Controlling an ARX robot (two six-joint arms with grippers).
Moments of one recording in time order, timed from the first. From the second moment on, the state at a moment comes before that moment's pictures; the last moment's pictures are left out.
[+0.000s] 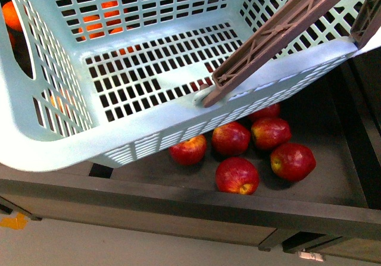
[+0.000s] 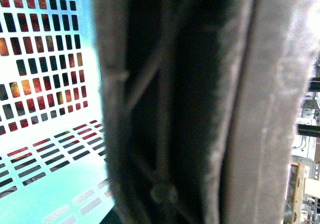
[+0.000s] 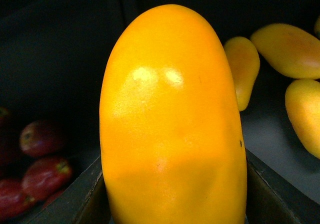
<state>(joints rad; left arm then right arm) -0.59 1.77 1.54 -0.39 0.16 -1.01 -0.60 1.86 0.91 0.26 -0.41 -0.01</state>
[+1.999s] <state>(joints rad) -0.59 1.77 1.54 -0.39 0.17 -1.01 0.07 1.18 0.41 0.77 0.07 0.03</state>
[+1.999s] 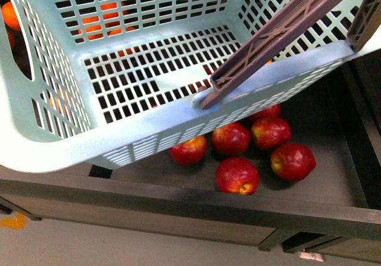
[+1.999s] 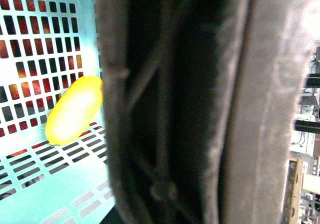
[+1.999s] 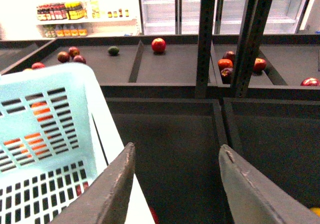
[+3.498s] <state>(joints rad) -0.60 1.77 1.54 -0.39 0.19 -1.02 0.00 0.74 0.07 0.66 0.00 0.00</state>
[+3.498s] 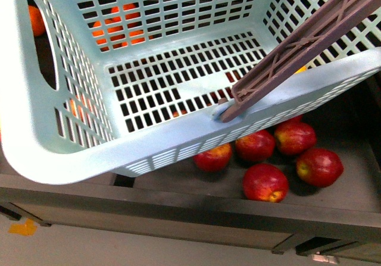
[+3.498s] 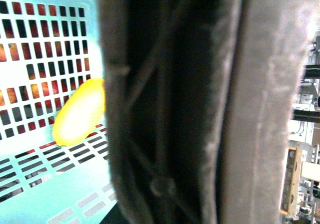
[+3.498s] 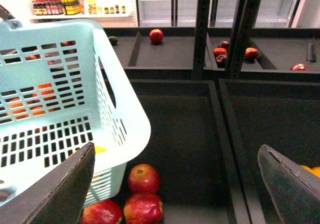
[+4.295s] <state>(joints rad) -0.59 1.77 1.54 -0.39 0.17 -1.01 0.00 0.74 0.07 0.66 0.00 0.00</state>
